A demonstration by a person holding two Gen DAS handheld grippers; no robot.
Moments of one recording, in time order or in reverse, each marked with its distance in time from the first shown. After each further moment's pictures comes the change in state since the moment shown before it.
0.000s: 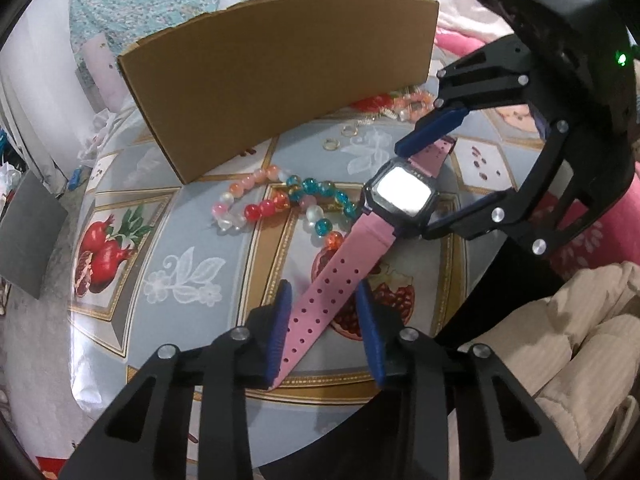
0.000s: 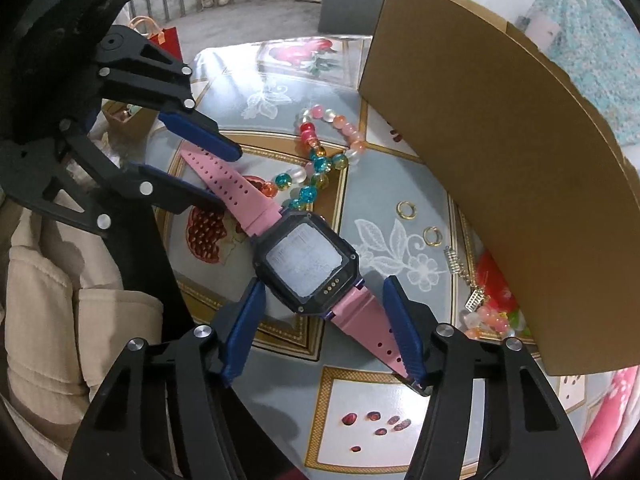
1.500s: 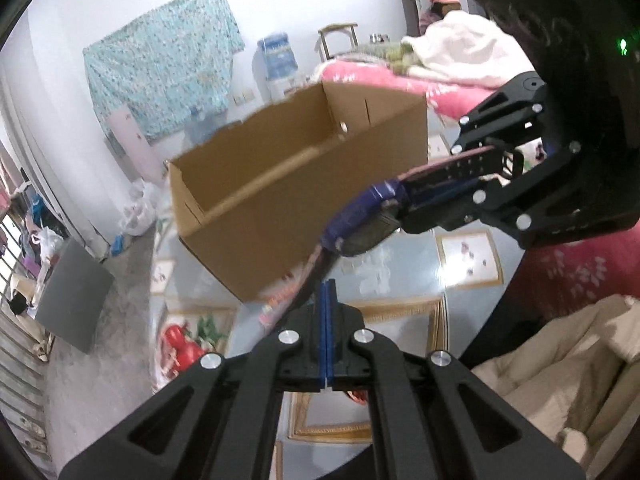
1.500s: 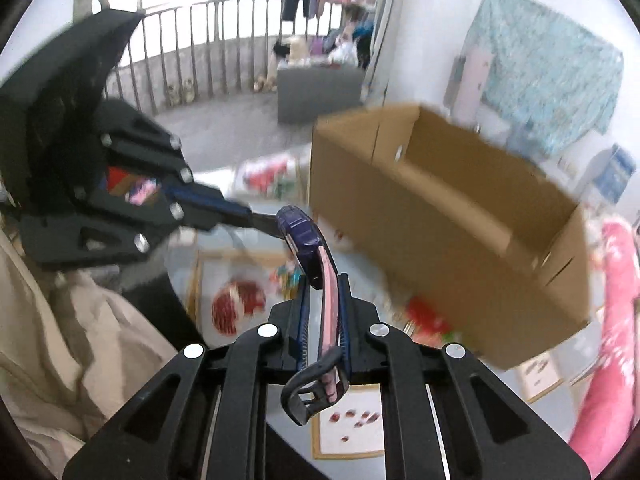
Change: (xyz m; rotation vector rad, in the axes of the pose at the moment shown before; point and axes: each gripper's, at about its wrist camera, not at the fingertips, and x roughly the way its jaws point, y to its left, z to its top) left arm -0.077 -0.021 0.060 0.094 -0.198 0.162; right arm -0.135 -0.025 -0.027 0.178 -0.364 -0.066
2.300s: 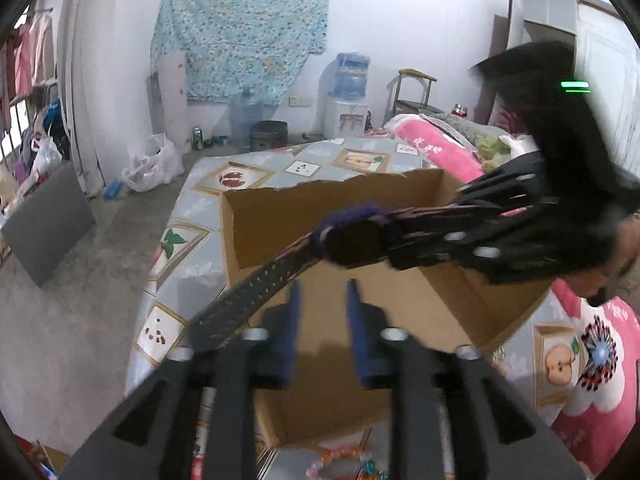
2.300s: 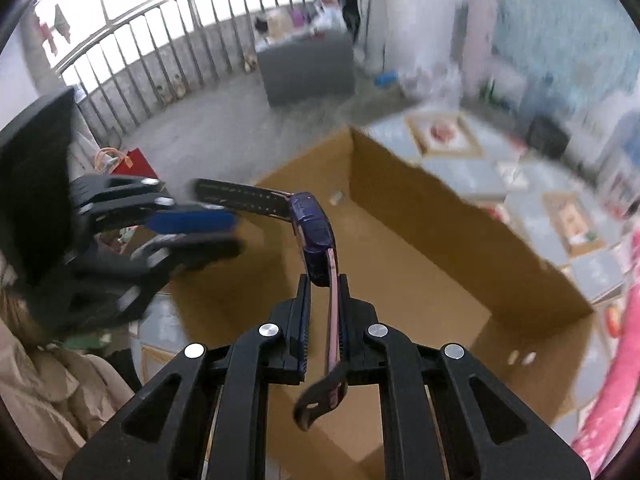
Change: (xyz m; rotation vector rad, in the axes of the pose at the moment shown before) left arm 0.091 0.130 0.079 -0.410 -0.078 -0.041; right arm 0.154 -0.157 0.116 0.176 0.289 0.147
